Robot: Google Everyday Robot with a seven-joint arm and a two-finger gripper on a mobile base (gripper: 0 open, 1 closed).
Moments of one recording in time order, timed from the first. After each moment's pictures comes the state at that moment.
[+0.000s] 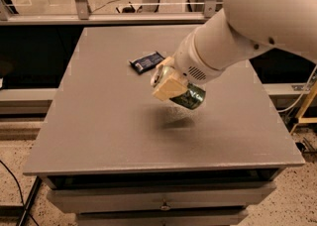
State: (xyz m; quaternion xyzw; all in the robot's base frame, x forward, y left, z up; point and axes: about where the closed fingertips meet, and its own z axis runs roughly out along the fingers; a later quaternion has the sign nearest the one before) arm 0.506 -0.024 0.911 -0.56 0.76 0.08 0.32
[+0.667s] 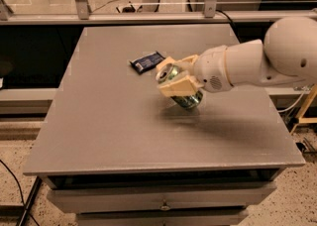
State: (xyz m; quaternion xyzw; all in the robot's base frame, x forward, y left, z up) arm 0.536 -0.035 0.889 -0.50 0.71 0.25 0.44
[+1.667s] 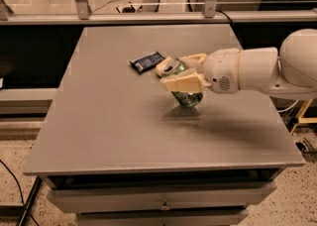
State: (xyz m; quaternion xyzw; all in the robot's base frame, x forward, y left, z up) arm 0.535 -0.044 0.905 -0.46 0.68 0.30 0.48
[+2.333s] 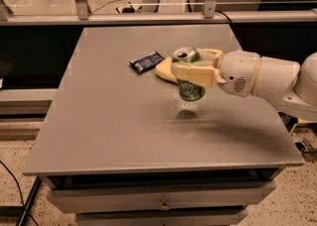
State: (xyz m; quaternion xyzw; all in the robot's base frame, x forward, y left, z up) arm 0.533 -0.064 0.940 -0.37 0.64 0.38 0.56
